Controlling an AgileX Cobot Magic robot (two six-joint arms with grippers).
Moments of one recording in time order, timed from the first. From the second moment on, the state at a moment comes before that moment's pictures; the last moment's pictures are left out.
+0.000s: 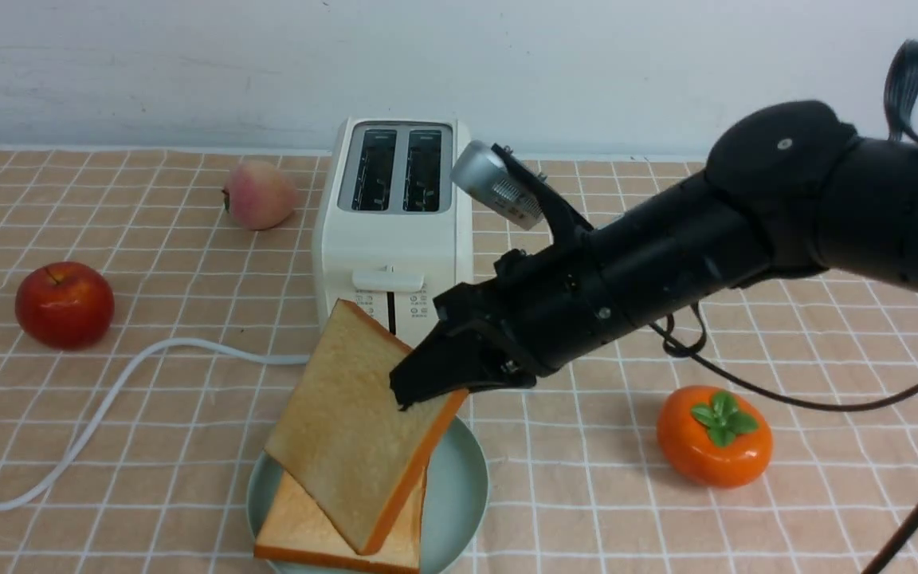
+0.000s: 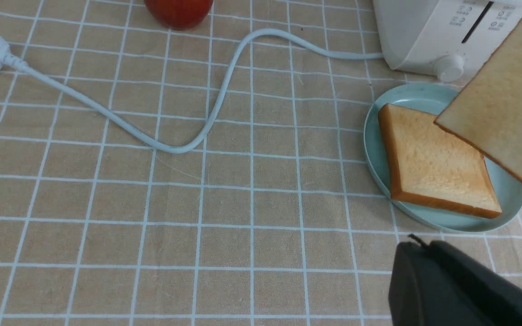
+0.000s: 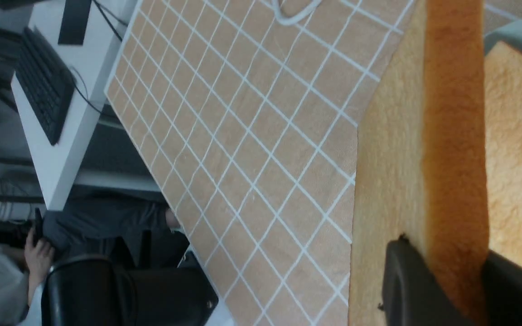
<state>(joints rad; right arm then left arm) 0.50 1.79 -1.35 1.14 0.90 -0.60 -0.29 0.30 -0.74 0.12 1.13 -0.40</state>
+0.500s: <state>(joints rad) 0.44 1.91 -1.36 1.08 0.84 -0.59 -0.29 0.30 -0.74 0.12 1.13 -0.40</state>
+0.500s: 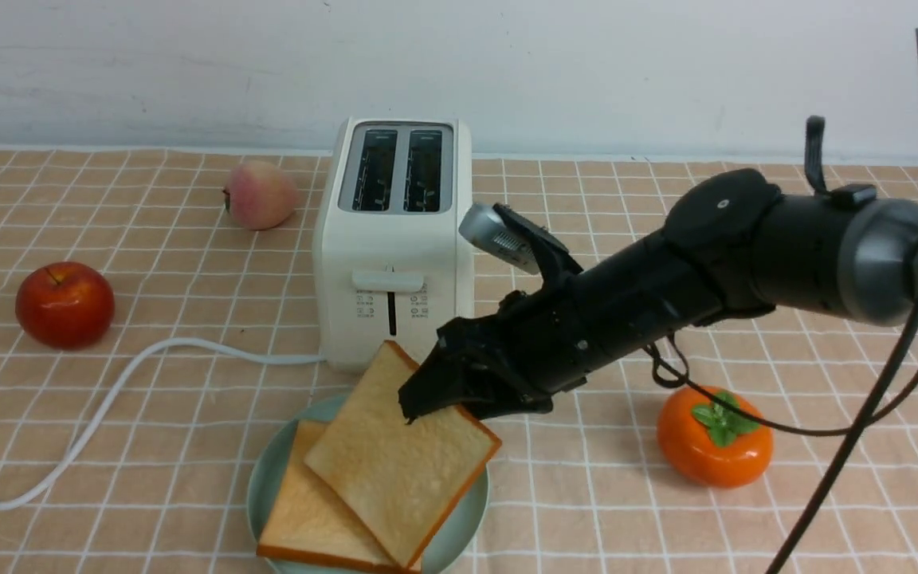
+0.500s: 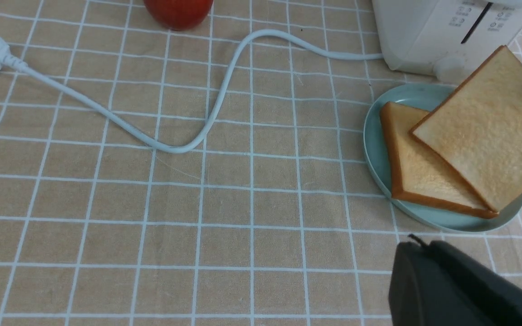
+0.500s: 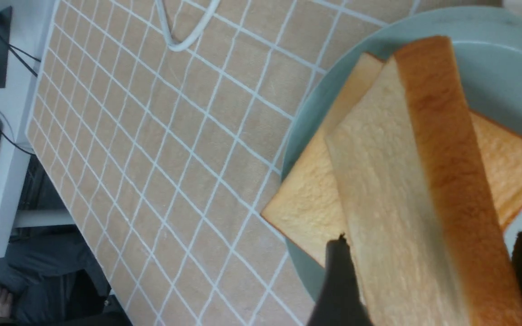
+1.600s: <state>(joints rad) 0.14 0.61 -1.03 0.54 0.78 -0.27 -0.29 0.30 -0.54 -0.11 0.64 -0.40</state>
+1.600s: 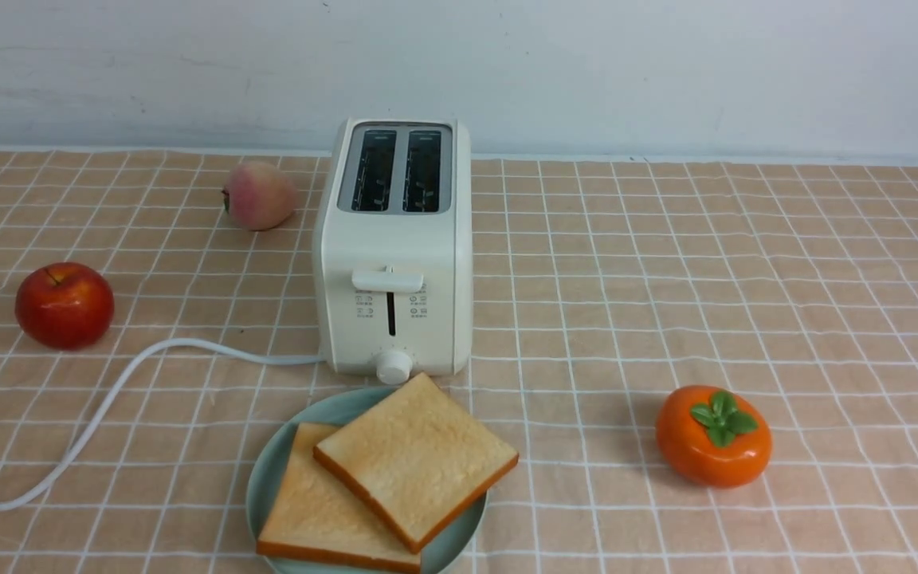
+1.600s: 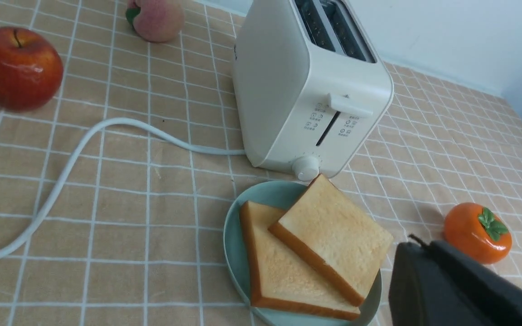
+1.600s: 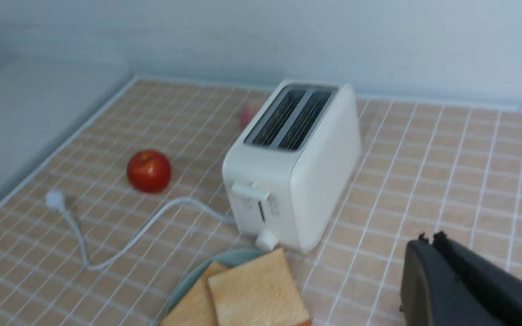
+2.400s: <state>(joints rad) 0.14 -0.01 -0.31 0.54 0.05 -0.30 -0.29 0.31 -0.42 -0.15 0.49 -0.40</state>
